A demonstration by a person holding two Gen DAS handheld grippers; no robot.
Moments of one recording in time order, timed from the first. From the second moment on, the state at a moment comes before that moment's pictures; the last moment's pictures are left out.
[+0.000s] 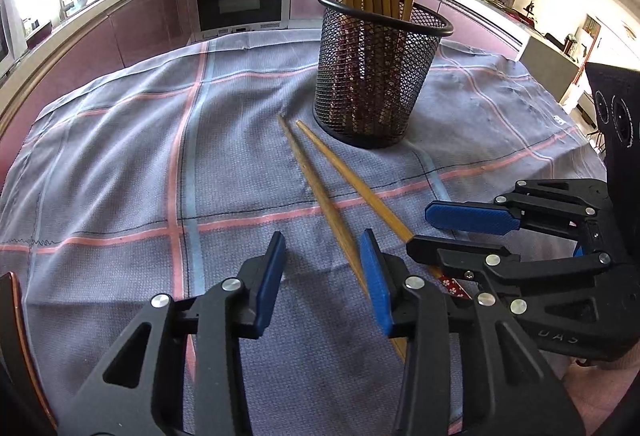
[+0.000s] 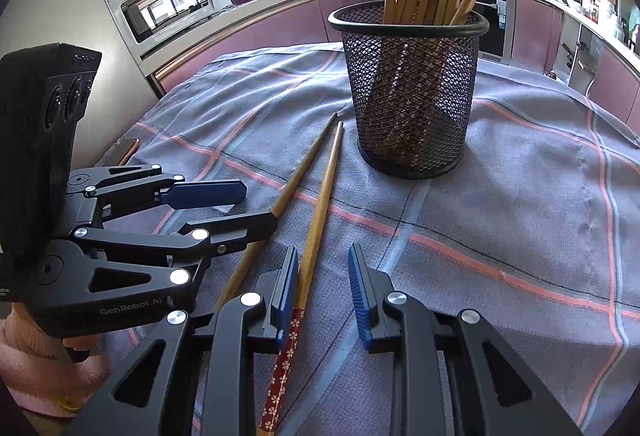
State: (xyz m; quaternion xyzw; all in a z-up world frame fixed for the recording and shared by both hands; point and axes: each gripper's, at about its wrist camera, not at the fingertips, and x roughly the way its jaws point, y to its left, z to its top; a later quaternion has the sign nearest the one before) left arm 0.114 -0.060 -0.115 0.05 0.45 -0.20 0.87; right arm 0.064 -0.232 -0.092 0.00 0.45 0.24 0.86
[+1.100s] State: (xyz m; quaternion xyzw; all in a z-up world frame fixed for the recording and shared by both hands) left arm 0.132 -0.056 -0.118 0.05 0.46 -0.17 0.87; right arm 0.093 -0.207 -0.093 -0.03 0.44 0.22 0.87
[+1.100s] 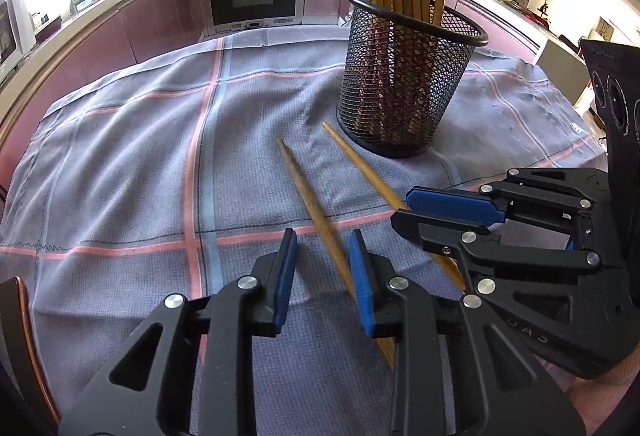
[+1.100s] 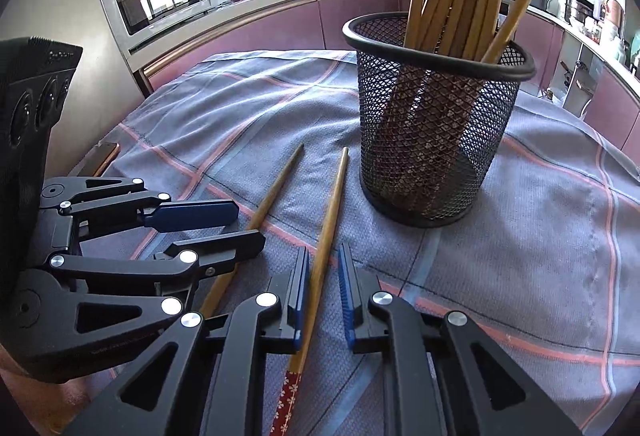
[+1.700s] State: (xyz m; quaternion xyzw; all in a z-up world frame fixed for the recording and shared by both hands) left arm 0.130 -0.052 -0.115 0.02 0.46 -0.16 0.87; right arm 0.090 -0.220 -0.087 0.00 0.43 0.22 0.87
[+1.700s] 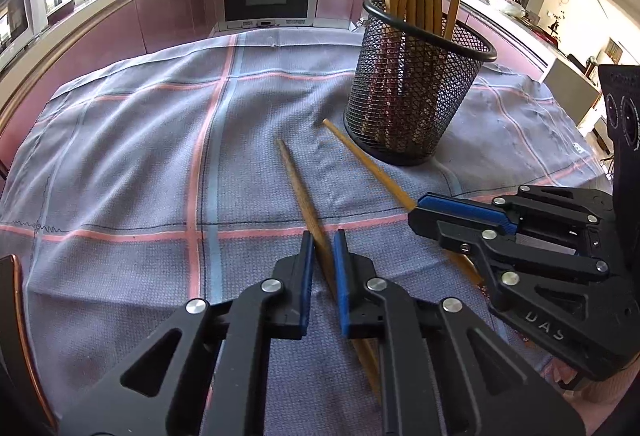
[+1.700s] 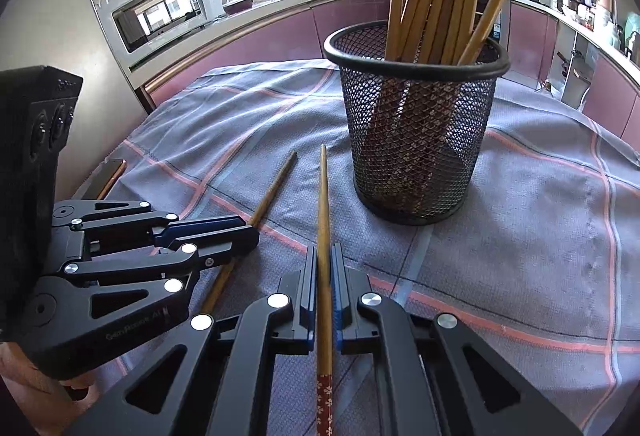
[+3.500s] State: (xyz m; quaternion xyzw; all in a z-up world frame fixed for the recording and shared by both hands) left arm 0.121 -0.047 -0.072 0.00 0.43 -0.21 0.88; right arm 0.054 -0.281 0.009 0.07 0.29 0.25 0.92
